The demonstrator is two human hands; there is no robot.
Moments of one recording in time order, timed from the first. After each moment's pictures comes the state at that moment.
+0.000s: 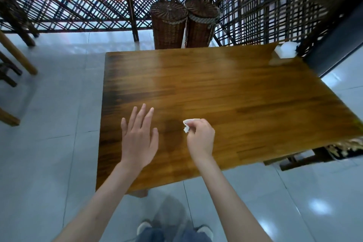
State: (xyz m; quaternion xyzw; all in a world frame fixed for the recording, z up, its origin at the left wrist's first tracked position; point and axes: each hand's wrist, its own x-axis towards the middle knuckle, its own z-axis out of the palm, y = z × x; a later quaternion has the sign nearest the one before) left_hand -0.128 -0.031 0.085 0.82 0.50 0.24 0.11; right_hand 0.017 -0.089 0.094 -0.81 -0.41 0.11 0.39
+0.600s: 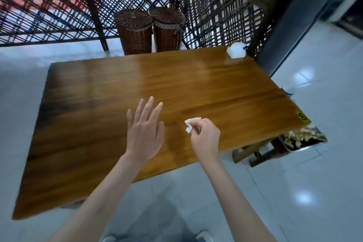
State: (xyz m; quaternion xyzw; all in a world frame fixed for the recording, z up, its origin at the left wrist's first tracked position) left_hand 0.083 -0.125 0.127 0.86 0.43 0.24 0.11; right_hand 0.212 -0.212 0.129 -0.80 -0.41 0.05 0.43
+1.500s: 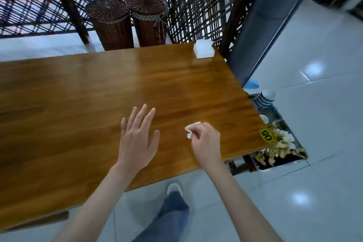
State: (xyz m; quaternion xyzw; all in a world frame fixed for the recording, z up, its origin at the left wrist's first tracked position) left_hand 0.369 -0.169 0.091 0.86 0.45 0.21 0.15; right_hand 0.531 -0.255 0.093 -0.81 -0.45 0.13 0.34
